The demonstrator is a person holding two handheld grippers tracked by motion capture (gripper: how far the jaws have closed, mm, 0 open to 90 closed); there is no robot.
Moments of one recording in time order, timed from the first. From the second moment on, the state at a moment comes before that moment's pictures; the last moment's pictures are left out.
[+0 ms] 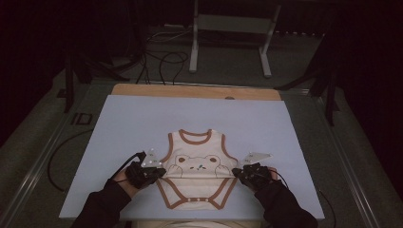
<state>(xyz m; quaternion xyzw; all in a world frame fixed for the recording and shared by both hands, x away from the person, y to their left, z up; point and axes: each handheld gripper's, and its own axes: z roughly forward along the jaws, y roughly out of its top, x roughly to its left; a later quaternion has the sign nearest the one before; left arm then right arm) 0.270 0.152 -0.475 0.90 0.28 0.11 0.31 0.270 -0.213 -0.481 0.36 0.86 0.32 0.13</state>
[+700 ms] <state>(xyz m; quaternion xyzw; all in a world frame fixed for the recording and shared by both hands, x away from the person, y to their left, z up) 0.240 0.152 -0.492 0.90 0.29 0.11 0.31 0.249 -0.217 -0.495 0.37 0.87 0.31 0.12</state>
